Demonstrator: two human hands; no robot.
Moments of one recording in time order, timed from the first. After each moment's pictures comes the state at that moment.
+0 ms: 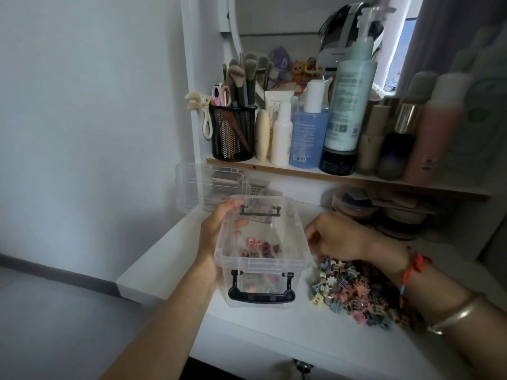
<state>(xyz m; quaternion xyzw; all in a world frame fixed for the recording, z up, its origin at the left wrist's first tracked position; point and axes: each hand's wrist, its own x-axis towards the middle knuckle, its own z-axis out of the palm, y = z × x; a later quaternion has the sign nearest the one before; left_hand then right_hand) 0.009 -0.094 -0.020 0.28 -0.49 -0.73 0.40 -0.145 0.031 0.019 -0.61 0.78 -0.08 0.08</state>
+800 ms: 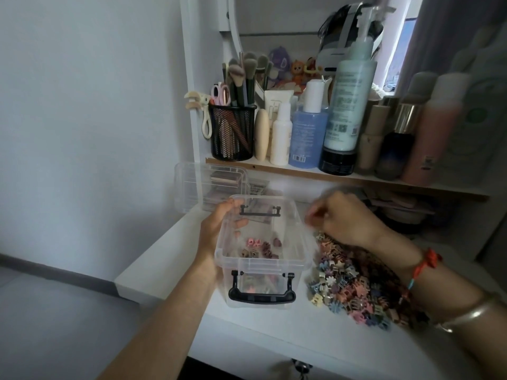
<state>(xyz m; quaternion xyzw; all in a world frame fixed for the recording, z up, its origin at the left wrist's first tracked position) 0.006 -0.100 -0.025 0.26 -0.48 -0.74 0.39 -0.144 0.035 0.035 -0.55 0.80 -0.23 0.03</state>
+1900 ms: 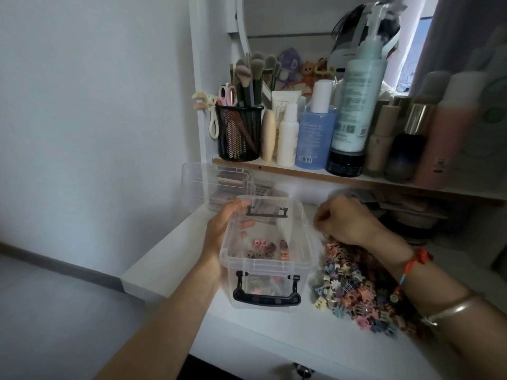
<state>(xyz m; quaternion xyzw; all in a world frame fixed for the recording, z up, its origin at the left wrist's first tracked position) 0.005 -0.093 -0.019 0.28 -0.49 -0.72 0.39 -0.159 0.016 0.024 -0.49 0.85 -0.19 0.01</state>
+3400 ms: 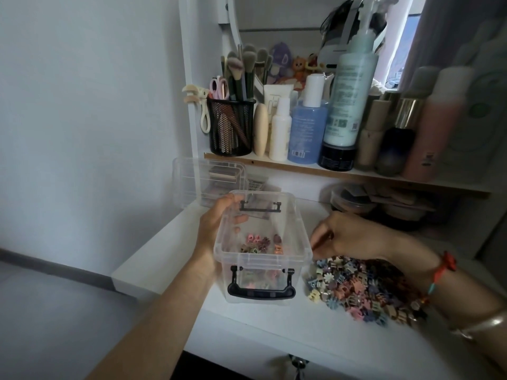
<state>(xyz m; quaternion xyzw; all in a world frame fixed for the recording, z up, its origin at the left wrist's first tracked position) 0.005 -0.092 -0.018 0.28 -0.48 -0.73 0.40 -0.147 0.051 0.027 -0.58 0.77 -0.15 0.21</state>
